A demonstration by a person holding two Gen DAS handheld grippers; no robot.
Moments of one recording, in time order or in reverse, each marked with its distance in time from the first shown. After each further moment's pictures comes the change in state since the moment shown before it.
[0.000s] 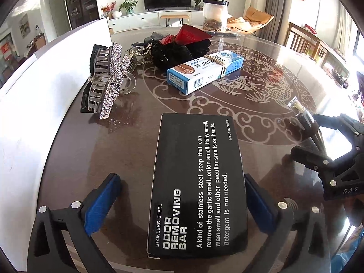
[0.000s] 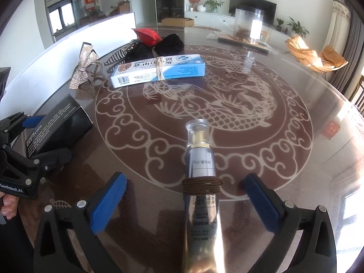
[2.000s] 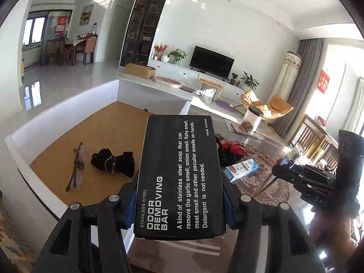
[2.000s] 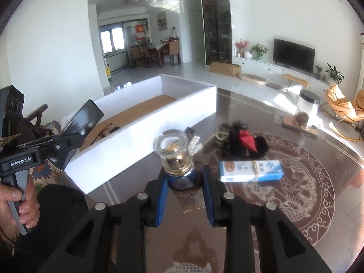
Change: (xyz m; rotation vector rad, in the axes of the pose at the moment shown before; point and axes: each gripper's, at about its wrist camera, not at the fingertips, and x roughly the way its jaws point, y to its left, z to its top) left arm -0.188 0.157 -0.013 -0.393 -0.403 0.022; right arm -0.121 0.144 0.107 -0.179 -0.343 0.321
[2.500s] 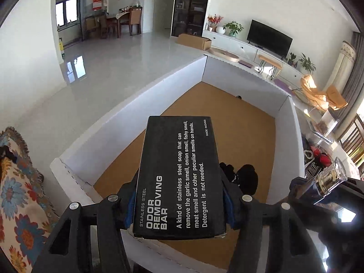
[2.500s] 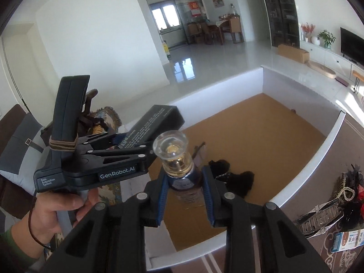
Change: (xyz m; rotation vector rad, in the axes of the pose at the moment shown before) left arm 0.093 0.144 0.050 -0.072 0.260 0.324; right arm 0.198 0.159 0.072 -0.043 0.305 0.325
